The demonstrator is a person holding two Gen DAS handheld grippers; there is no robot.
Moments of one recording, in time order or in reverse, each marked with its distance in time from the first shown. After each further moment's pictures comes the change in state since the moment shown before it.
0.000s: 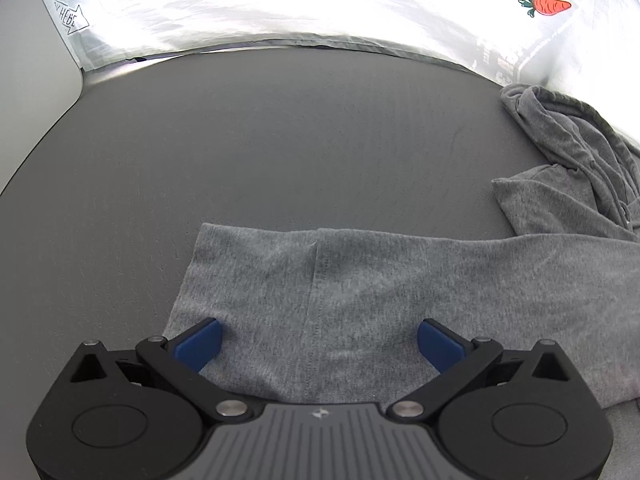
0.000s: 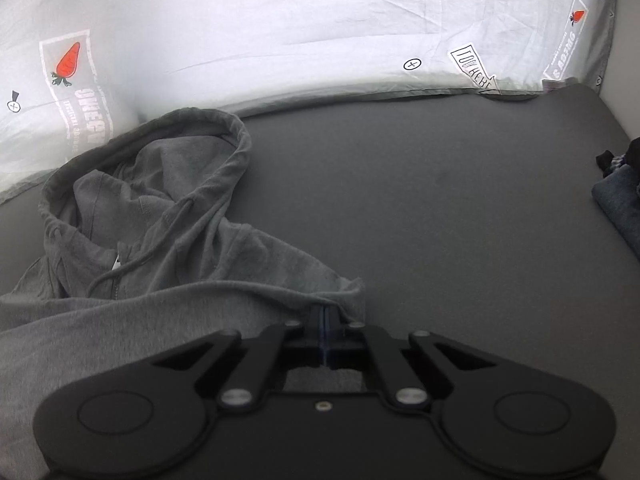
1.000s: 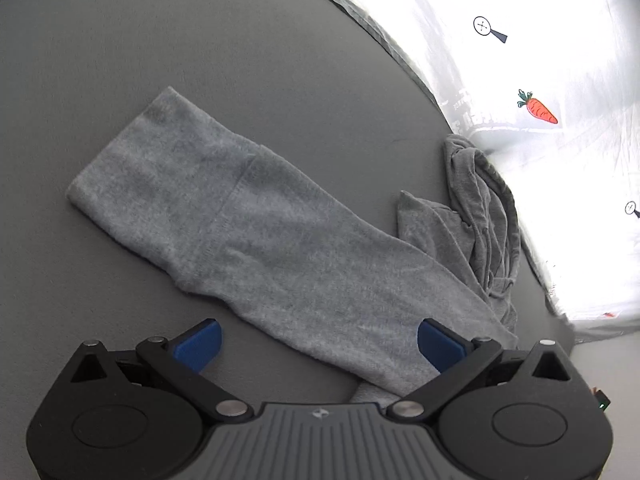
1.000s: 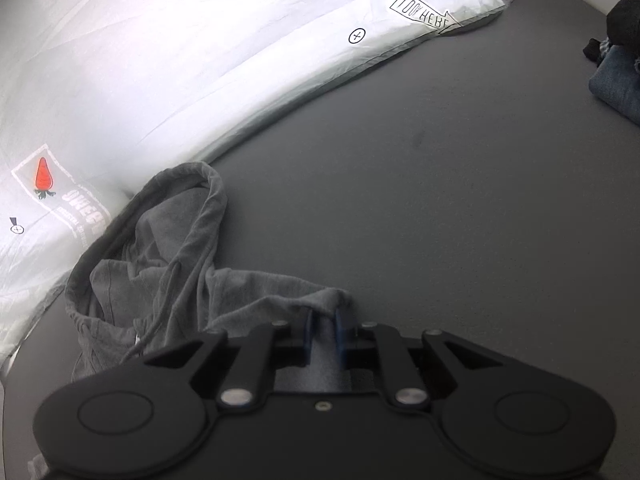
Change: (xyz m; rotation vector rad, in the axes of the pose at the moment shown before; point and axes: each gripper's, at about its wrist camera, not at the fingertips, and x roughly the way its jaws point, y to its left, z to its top) left arm -0.008 0.033 -0.018 -0.516 0.173 -0.500; right arm 0.009 -0.054 0.001 0.348 0.011 0.182
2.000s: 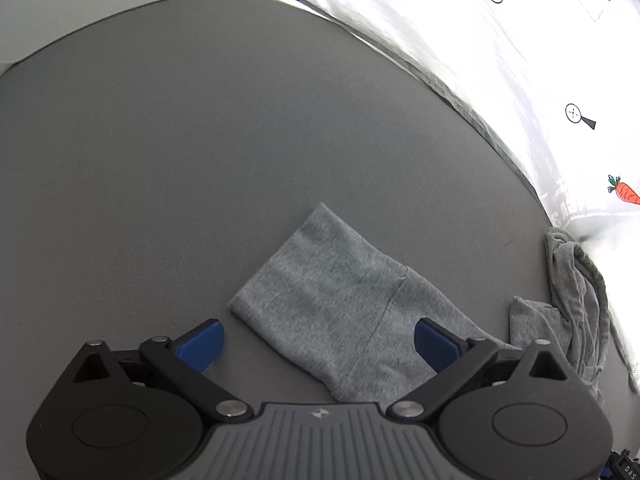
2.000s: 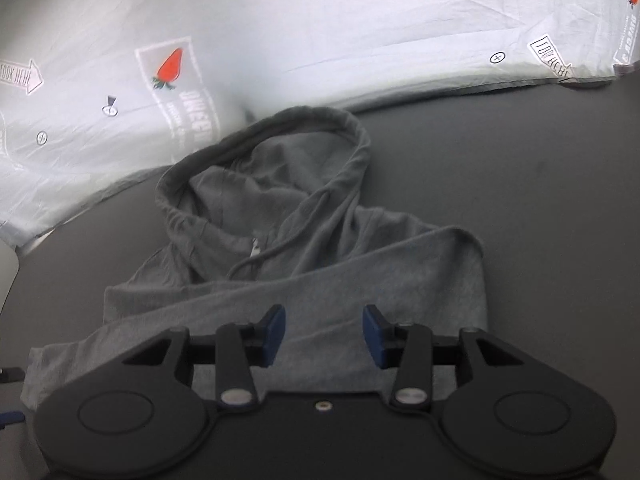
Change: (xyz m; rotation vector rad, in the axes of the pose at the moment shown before) left arm -0.024 0.022 0.022 -0.005 -0.273 0.348; right arm -0.035 0.099 -0.050 -0.334 0.089 0.083
